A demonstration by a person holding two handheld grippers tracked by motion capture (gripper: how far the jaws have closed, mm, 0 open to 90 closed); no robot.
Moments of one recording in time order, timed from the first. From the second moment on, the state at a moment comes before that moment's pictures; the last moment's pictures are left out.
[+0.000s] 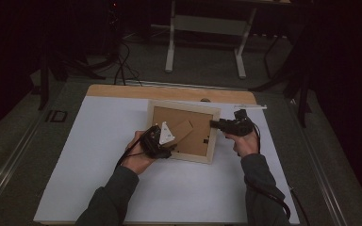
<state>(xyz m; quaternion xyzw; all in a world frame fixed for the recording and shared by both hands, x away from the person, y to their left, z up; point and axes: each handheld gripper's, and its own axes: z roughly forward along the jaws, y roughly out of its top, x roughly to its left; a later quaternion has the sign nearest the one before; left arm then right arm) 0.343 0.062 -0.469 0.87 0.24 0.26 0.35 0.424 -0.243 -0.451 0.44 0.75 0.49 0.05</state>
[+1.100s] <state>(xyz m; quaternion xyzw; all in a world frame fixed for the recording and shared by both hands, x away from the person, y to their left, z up) 0.371 0.087 -0.469 0.85 0.31 0.07 0.41 0.419 -0.241 -0.446 0.42 0.76 0.49 0.06</state>
